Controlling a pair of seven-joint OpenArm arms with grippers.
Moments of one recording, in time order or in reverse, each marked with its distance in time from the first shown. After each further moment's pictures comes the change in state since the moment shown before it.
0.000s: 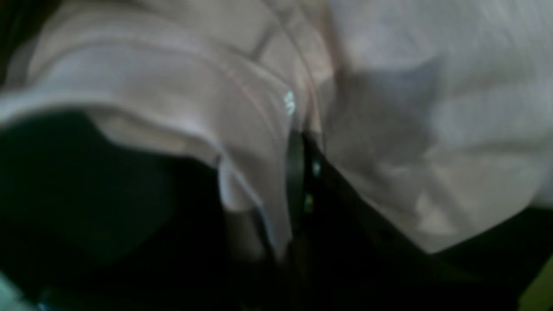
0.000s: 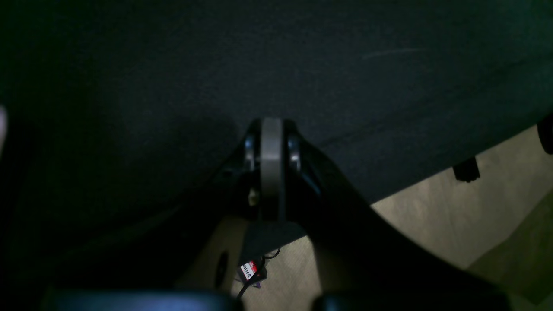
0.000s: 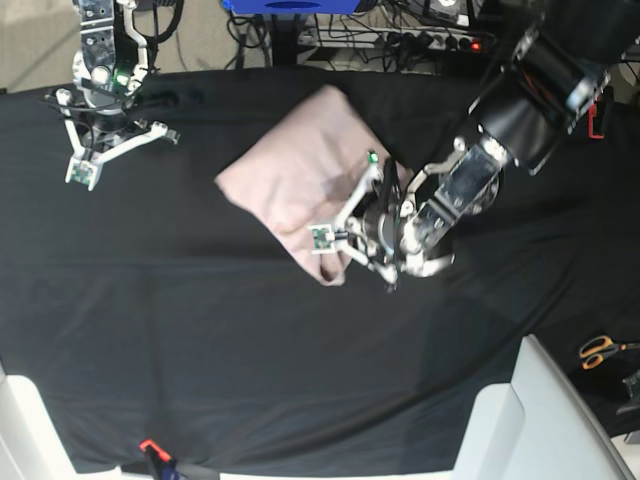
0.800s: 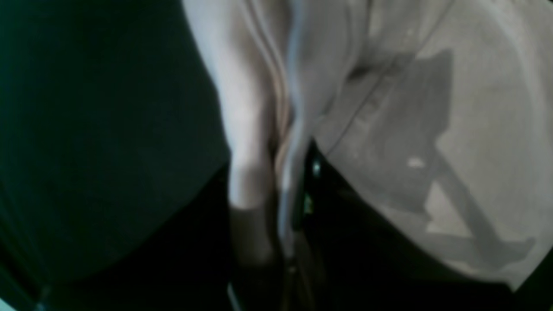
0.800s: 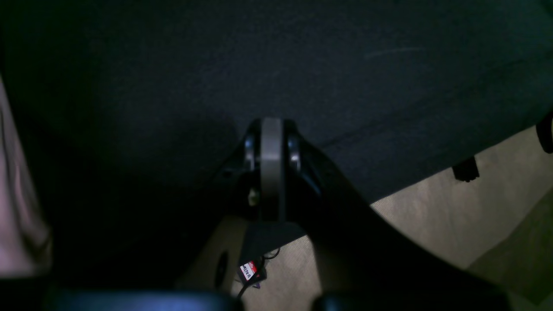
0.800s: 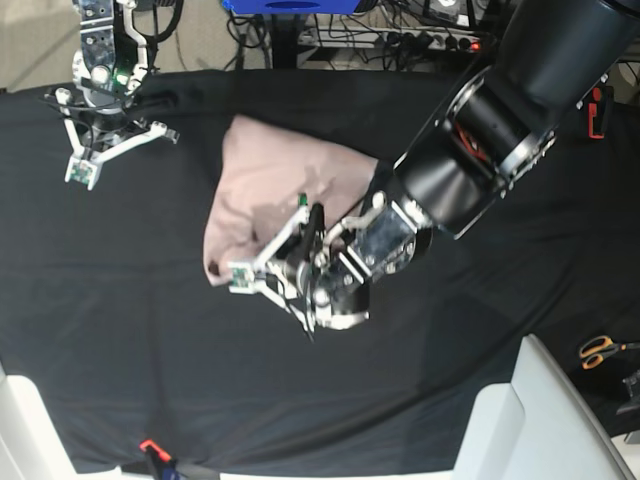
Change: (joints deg) left arm -12.3 15.1 5.8 -18.5 1.7 -0.5 -7.6; right arm -0.2 0.0 0.0 0.0 0.0 -0.2 0.2
